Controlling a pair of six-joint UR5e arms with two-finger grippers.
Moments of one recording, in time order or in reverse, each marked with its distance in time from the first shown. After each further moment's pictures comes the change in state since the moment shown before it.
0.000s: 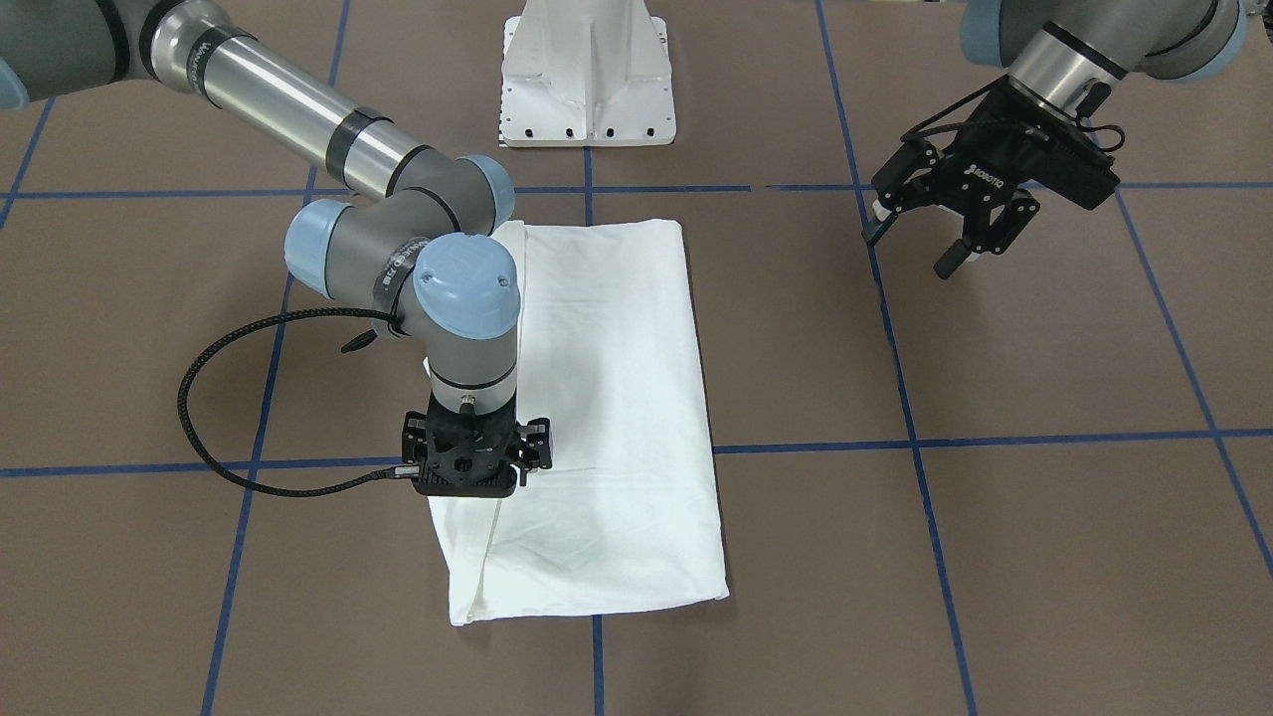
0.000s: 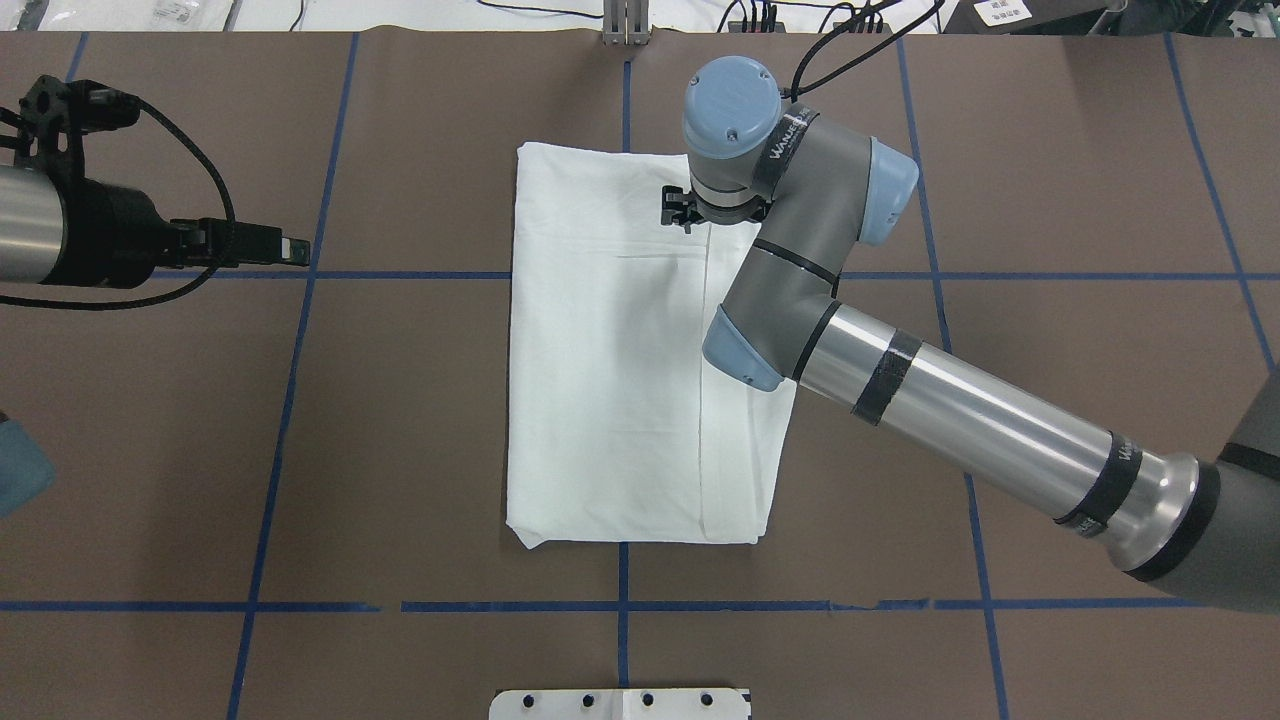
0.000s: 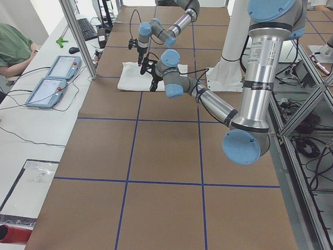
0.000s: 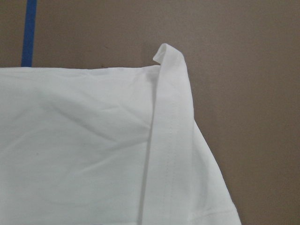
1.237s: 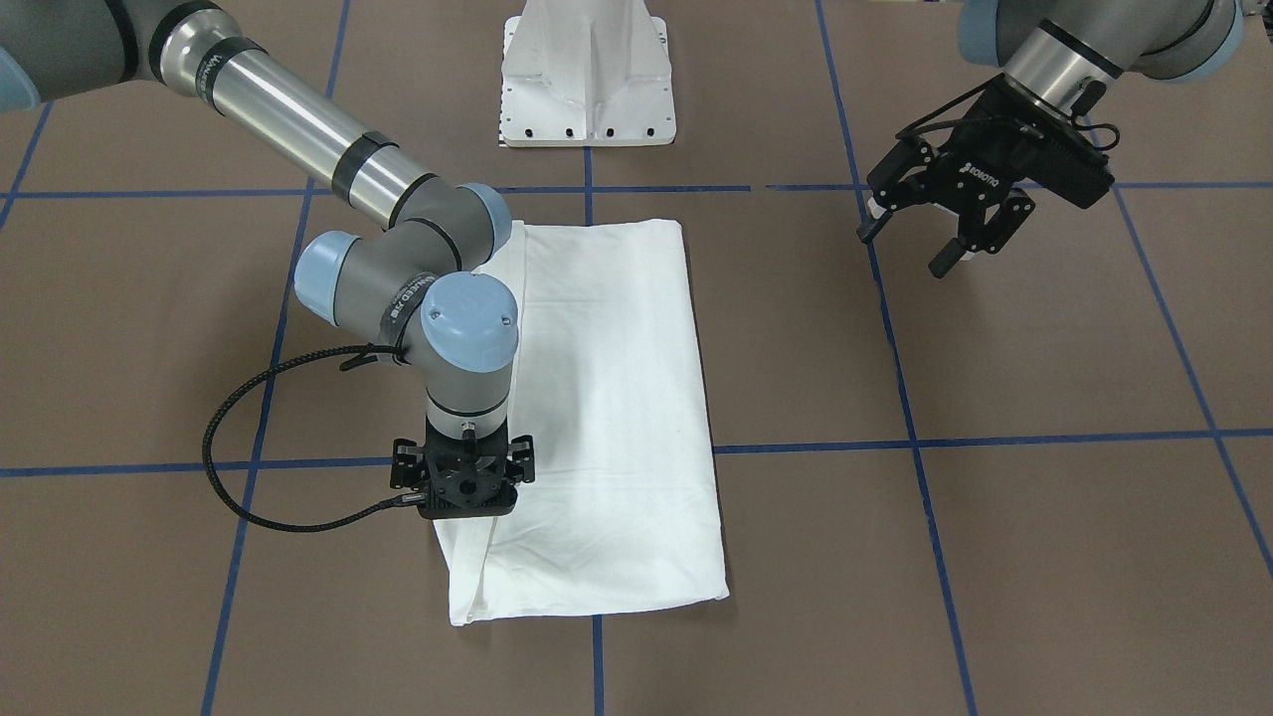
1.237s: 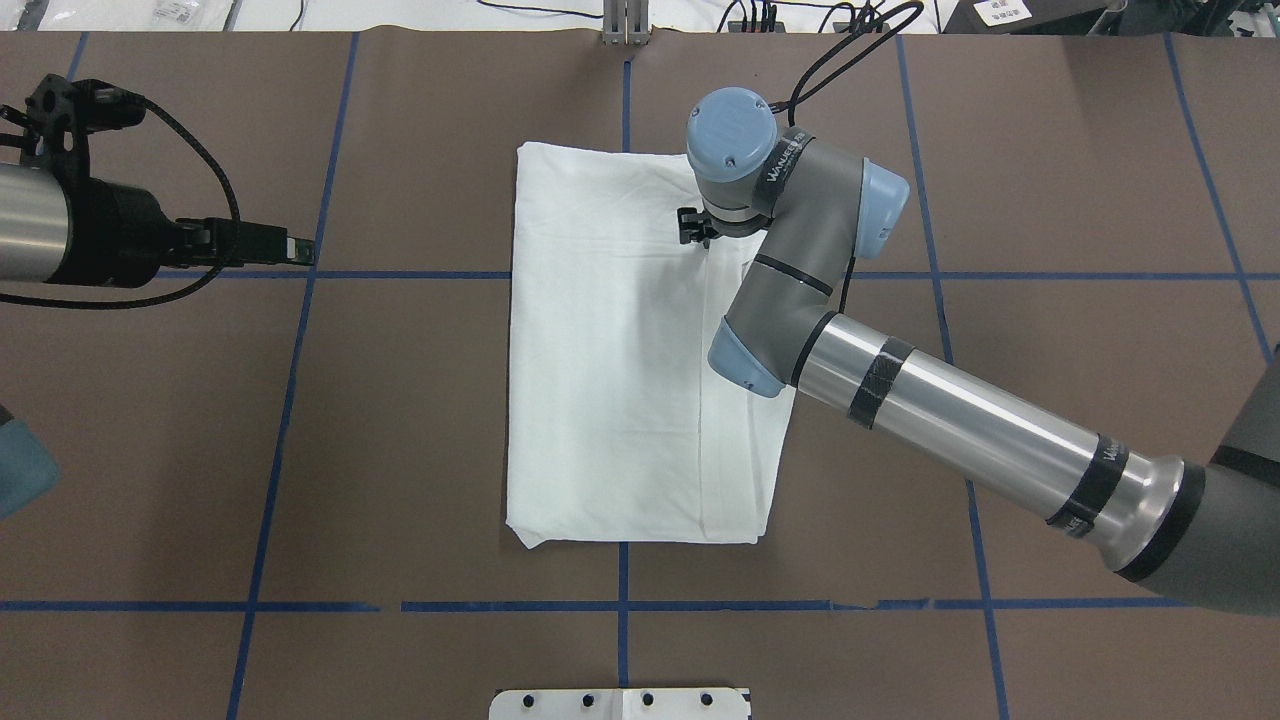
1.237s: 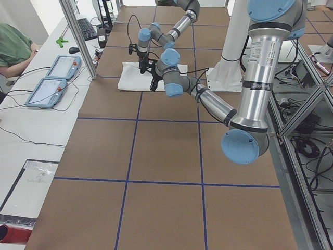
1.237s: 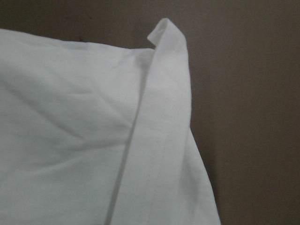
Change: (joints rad) left arm 0.003 -0.007 0.003 0.000 -0.001 0.000; right arm -0.004 0.002 -0.089 0.038 -0.040 -0.132
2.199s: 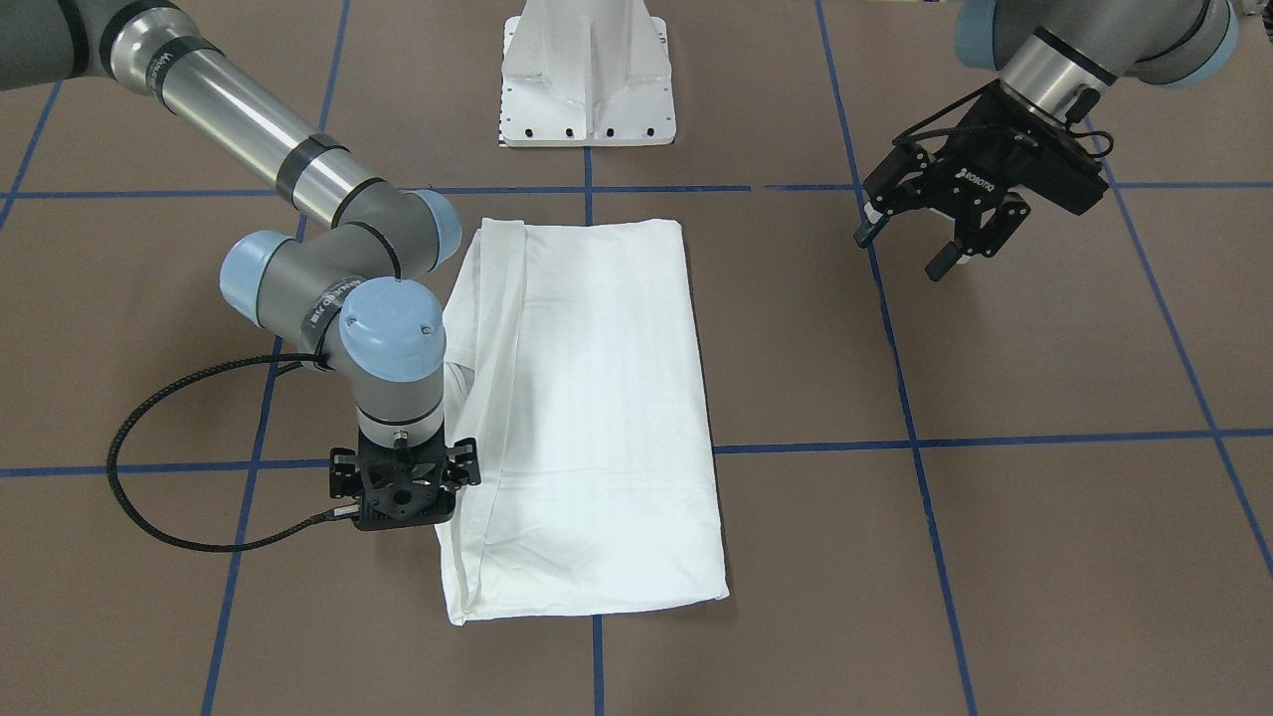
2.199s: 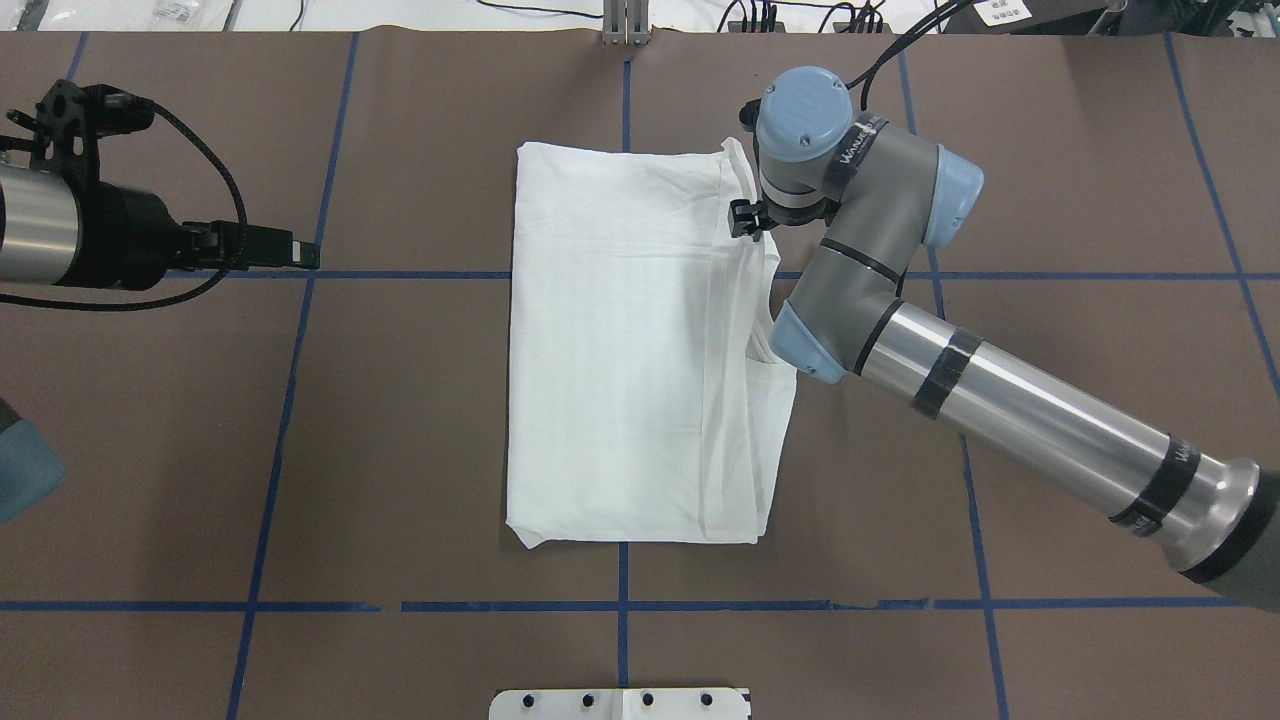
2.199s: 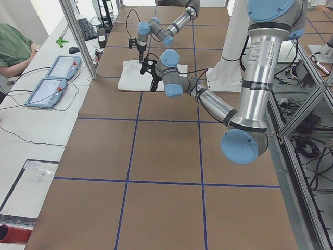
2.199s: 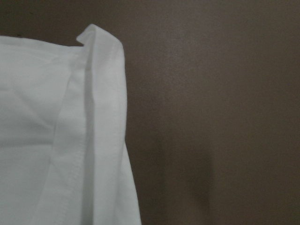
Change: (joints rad) left arm 0.006 -0.005 0.010 0.000 0.000 -0.007; right arm 0.059 -0.125 0.118 -0.007 0.062 -0.107
